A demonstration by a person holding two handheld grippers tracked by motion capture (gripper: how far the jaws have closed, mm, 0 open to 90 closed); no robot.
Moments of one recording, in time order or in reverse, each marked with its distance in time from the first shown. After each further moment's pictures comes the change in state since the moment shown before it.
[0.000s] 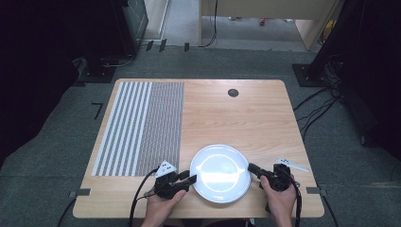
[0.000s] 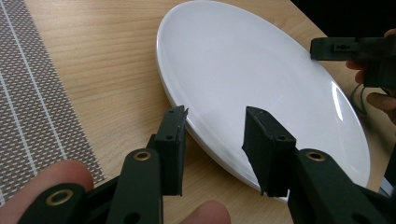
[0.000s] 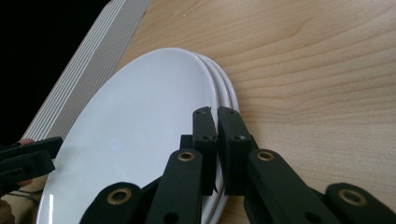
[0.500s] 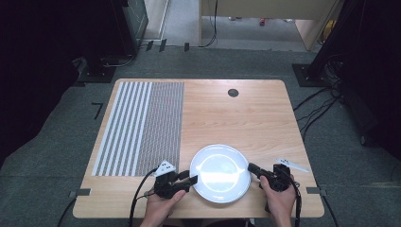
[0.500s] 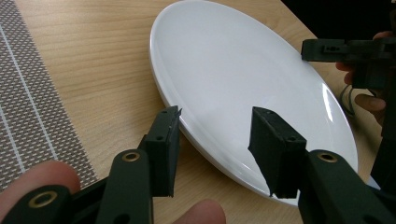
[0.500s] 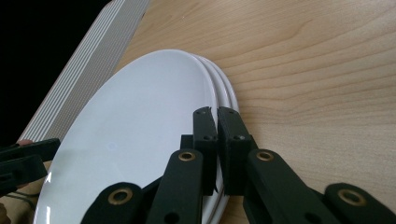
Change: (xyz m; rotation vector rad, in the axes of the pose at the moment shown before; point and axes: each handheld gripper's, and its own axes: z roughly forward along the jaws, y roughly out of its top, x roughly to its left) left arm 0.000 0.001 0.000 0.009 -0.027 -0.010; right arm 0.002 -0.001 0.000 -0.010 -0.010 -0.010
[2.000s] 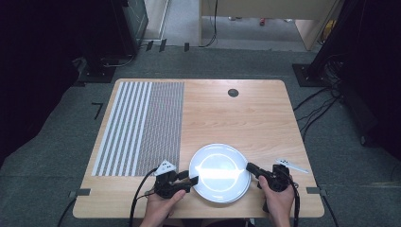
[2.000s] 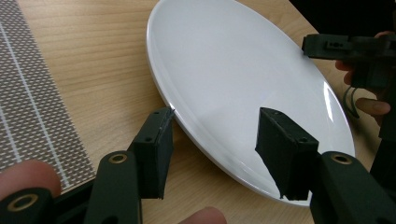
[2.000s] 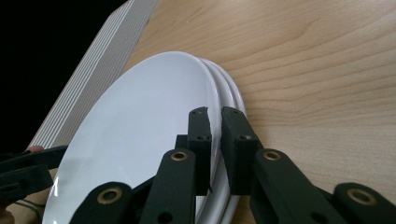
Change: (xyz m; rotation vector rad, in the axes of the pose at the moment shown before) left arm 0.001 0.002 -0.001 0.014 0.006 -0.033; right arm 0.001 -0.003 0.003 -0.018 0.024 0.031
